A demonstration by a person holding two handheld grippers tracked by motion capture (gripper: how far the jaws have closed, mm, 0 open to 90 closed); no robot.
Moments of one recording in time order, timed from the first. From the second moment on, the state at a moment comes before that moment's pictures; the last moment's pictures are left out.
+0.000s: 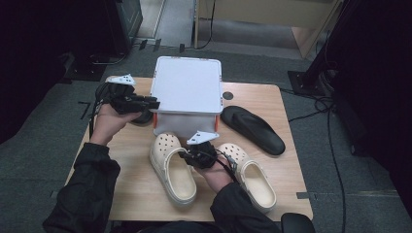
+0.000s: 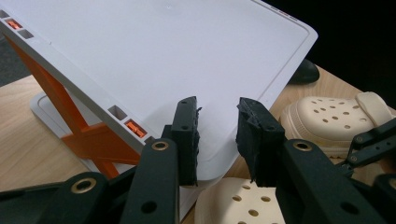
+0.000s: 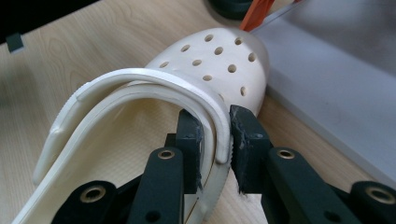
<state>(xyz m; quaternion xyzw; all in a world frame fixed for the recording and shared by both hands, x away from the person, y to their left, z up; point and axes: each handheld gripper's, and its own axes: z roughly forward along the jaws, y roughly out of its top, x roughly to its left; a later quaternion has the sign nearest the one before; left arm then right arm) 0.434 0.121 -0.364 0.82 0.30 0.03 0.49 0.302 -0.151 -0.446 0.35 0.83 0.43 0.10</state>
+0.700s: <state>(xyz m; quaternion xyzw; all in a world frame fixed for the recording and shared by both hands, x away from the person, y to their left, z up) 0.432 0.121 -0.365 0.82 0.30 0.04 0.49 0.361 -0.141 -0.440 0.40 0.81 0.39 0.18</state>
